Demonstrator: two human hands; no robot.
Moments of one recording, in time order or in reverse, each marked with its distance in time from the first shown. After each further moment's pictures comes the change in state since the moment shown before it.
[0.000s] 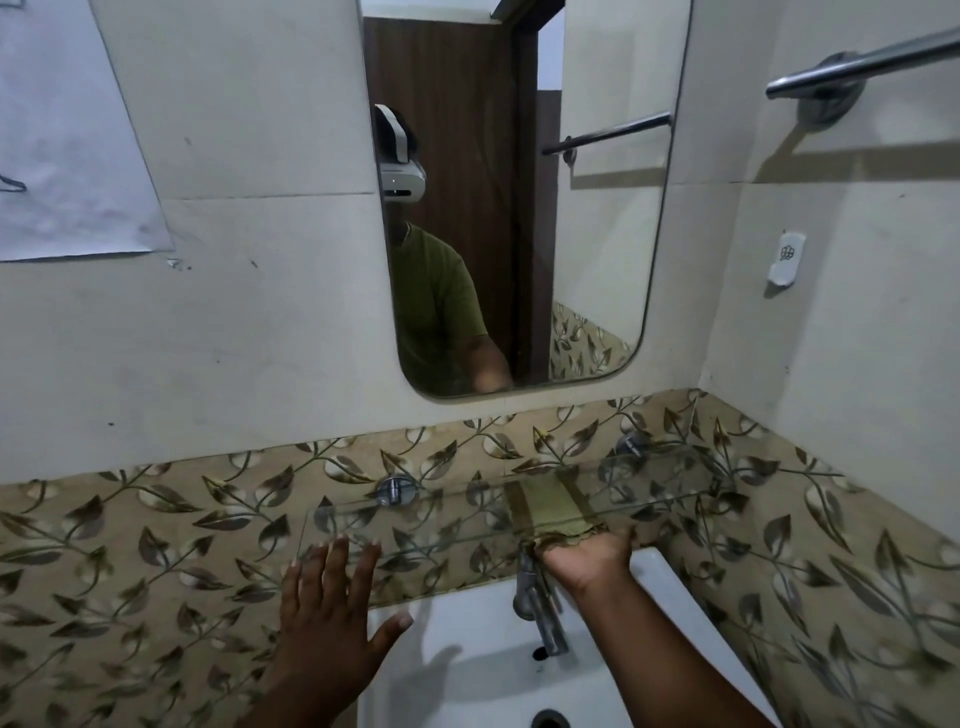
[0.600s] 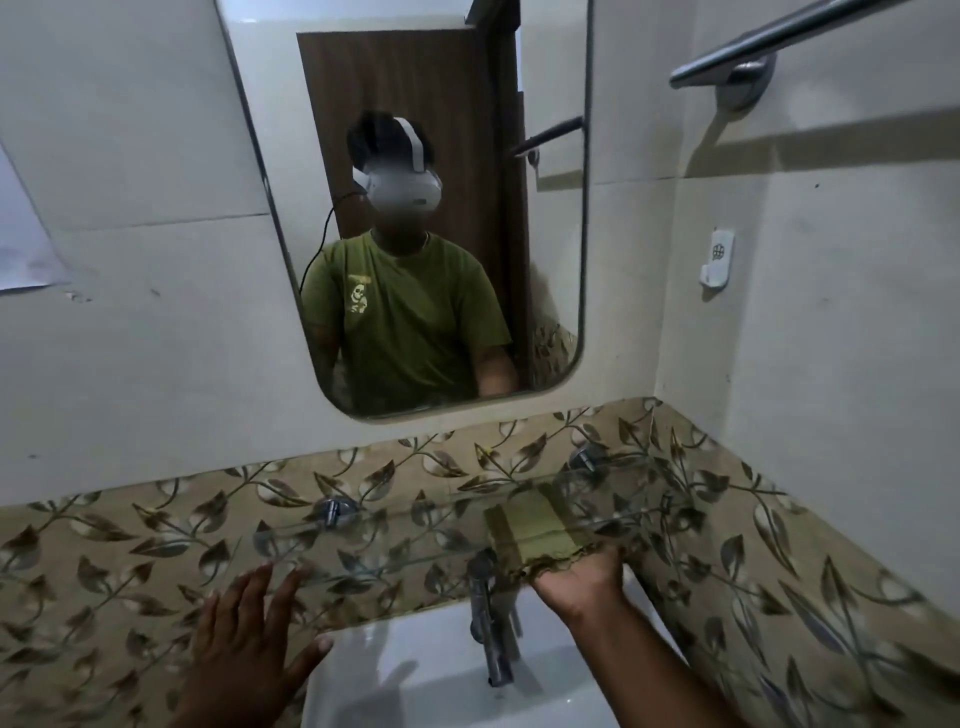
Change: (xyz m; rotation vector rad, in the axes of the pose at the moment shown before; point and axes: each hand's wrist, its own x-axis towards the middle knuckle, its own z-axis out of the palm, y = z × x) left_hand 0.001 0.025 -0.015 -0.024 0.019 -0.186; right_hand 0.020 -0.068 -0.034 0.108 -0.246 0.024
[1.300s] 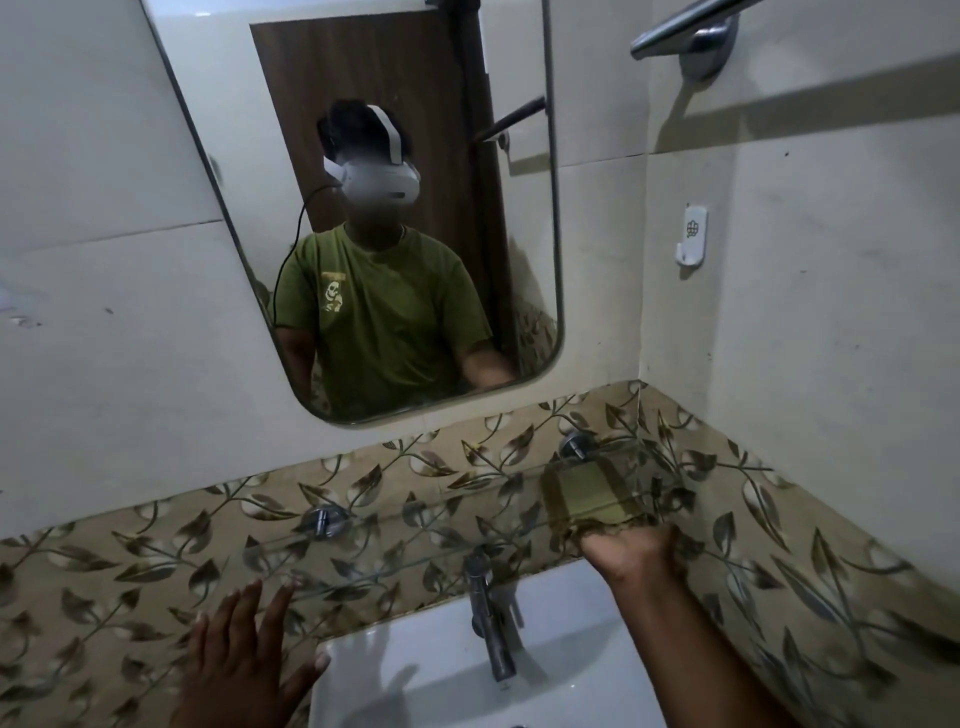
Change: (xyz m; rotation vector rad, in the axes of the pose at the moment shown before) left_hand -0.011 0.017 -0.020 0.067 0.031 0.008; right_hand -0.015 -0.063 0.005 0.154 0.250 -0.187
